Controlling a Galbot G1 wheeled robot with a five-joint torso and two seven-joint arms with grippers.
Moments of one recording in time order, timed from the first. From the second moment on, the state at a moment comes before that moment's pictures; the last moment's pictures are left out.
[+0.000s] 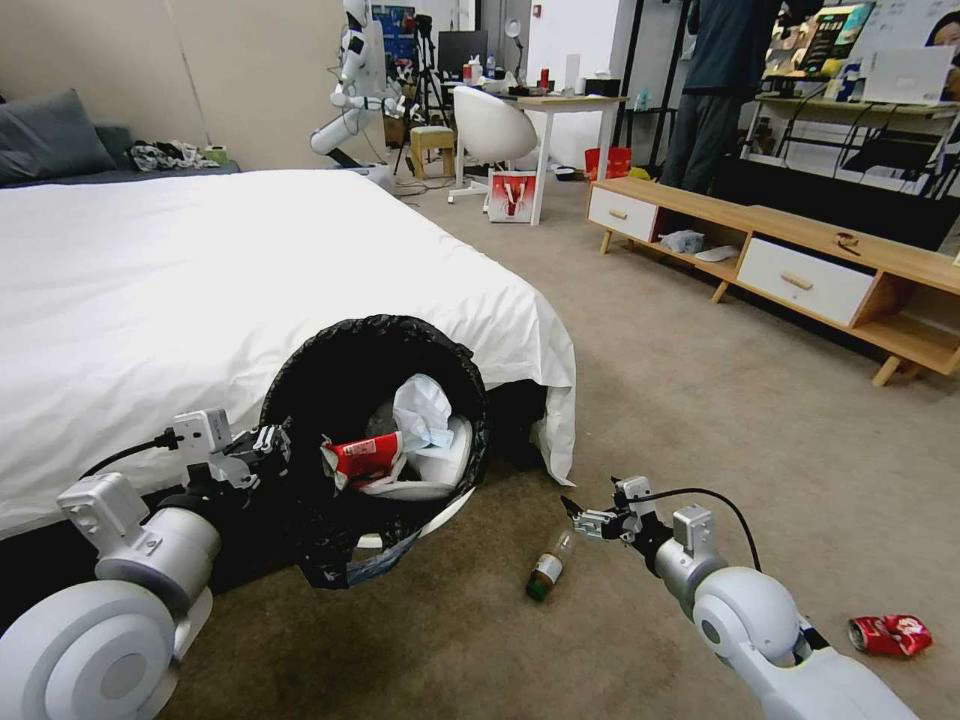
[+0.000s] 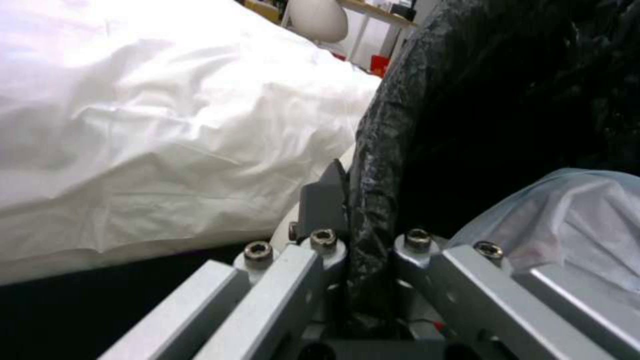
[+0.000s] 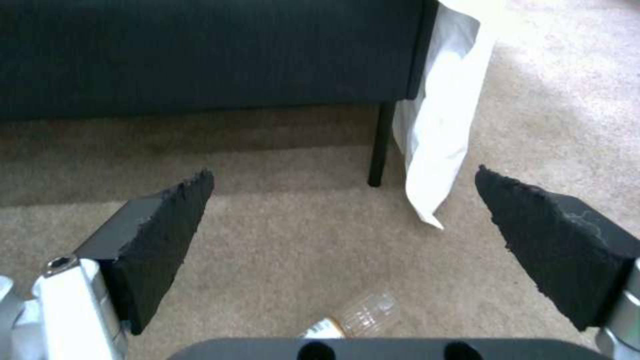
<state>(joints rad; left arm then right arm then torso) 1.25 -1.21 -0.74 -2.39 -0.87 0.64 -0.25 -1.05 0.96 0.19 1.80 0.57 -0.35 0.00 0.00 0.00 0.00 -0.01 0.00</state>
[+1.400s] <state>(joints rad) 1.28 -1.22 -0.73 -2.39 -0.86 0.64 -0.26 -0.77 1.40 -0.17 1.48 1.10 -0.56 1.01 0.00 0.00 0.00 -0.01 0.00</state>
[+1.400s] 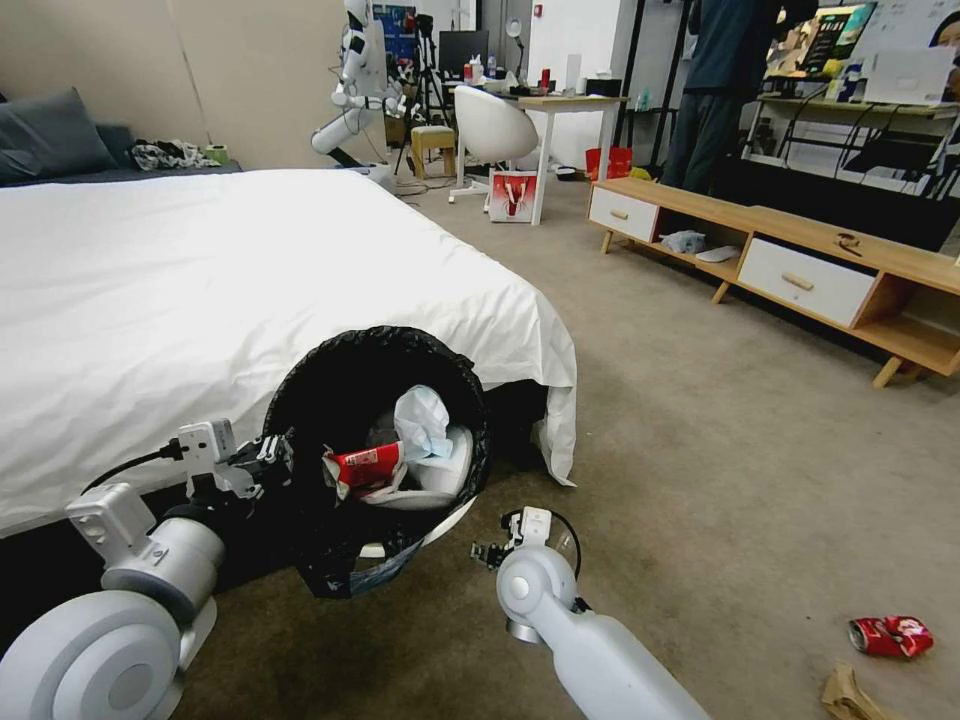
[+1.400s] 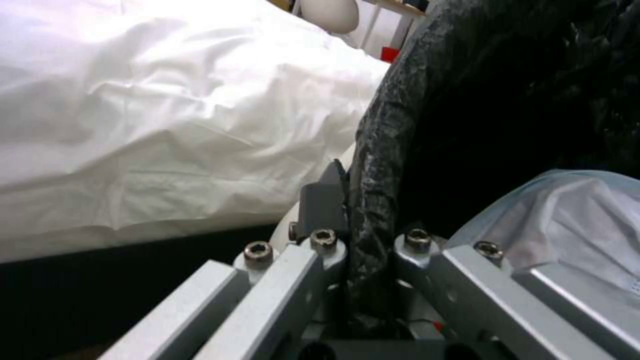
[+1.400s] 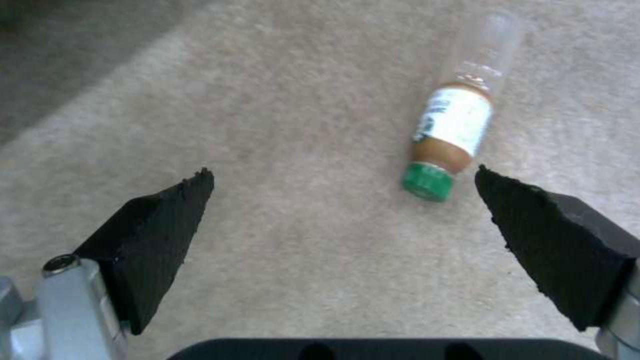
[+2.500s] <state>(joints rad) 1.30 -1.22 -0.73 -2.40 -0.85 0.64 -0.26 -0.81 1.39 -0.07 1.35 1.00 -0.53 0.87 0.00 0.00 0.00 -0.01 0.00</state>
